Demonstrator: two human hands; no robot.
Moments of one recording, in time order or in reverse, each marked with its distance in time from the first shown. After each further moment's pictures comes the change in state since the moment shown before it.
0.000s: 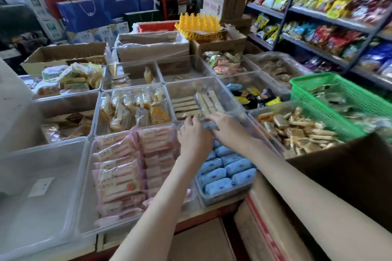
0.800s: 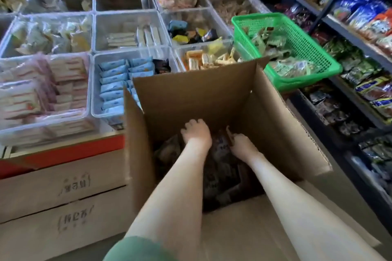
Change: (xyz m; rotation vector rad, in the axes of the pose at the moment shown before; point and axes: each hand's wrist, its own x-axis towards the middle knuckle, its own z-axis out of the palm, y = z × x) left_hand -0.161 0.208 0.268 0.373 -0.504 -0.150; right_hand -0.272 0.358 0.025 0.052 -0.370 0.563
